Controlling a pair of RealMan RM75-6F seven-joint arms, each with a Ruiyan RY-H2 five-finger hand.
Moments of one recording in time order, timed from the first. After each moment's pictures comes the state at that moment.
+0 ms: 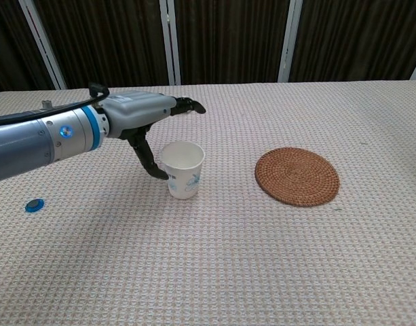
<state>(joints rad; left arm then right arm) -0.88 -1.60 -0.21 -1.50 1.04 0.86 0.53 0.21 -1.15 0.15 -1.63 -1.42 1.44 -0.25</state>
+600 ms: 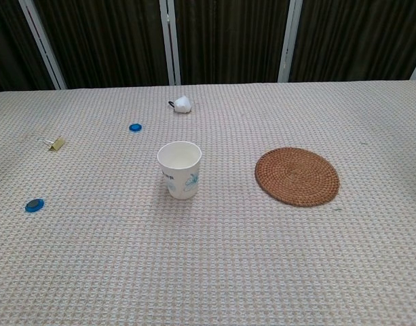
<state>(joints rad) -0.48 -1.23 -0.11 -1.79 1.12 1.43 0.50 0.22 -1.14 0.12 -1.66 -1.47 1.41 -0.24</state>
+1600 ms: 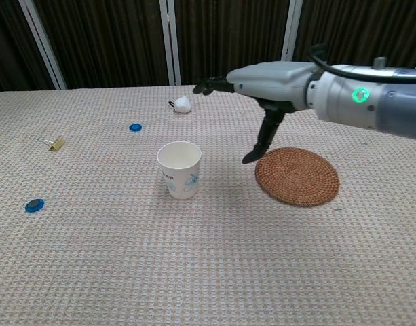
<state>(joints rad) -0.31 -1.12 -0.07 -1.80 1.16 1.46 0.39 0.88 -1.52 0.31 -1.58 -1.13 0.77 -0.49</state>
